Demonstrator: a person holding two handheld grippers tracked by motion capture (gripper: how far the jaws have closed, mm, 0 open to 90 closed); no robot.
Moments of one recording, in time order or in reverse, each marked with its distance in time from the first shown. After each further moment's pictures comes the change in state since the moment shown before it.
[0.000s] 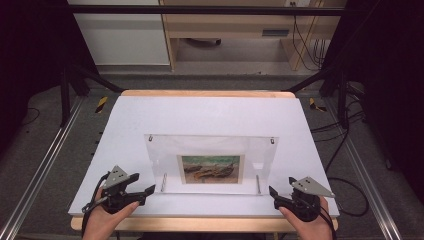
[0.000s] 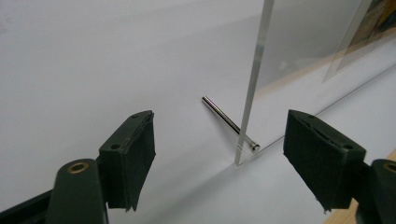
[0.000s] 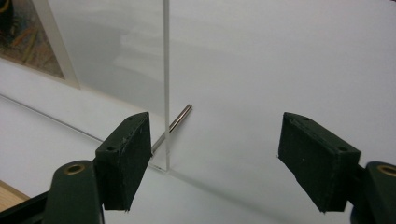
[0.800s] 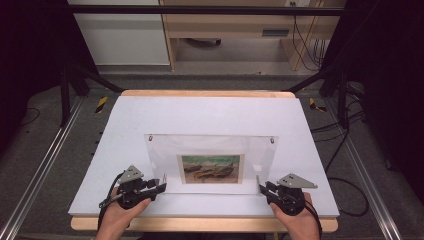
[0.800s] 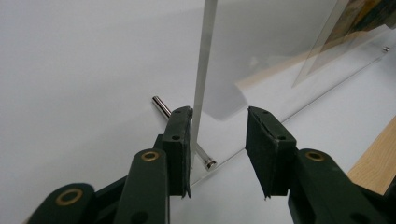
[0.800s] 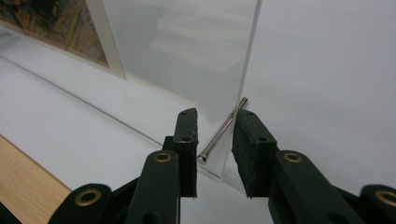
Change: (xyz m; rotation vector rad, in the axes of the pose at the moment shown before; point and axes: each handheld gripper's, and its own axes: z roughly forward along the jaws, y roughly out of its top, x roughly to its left) left arm -0.017 0.002 0.032 0.049 -0.123 -0.078; right arm 0.017 0.004 0.027 0.085 0.153 0.004
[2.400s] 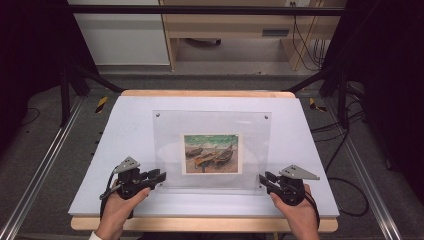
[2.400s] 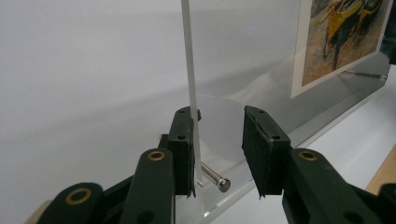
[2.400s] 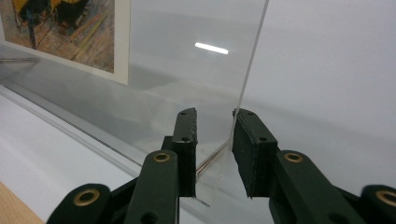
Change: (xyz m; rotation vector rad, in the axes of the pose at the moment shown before) left arm 0.014 0.016 0.004 -0.079 -0.023 -0.068; right arm -0.011 0.016 0.008 -0.068 0.012 0.047
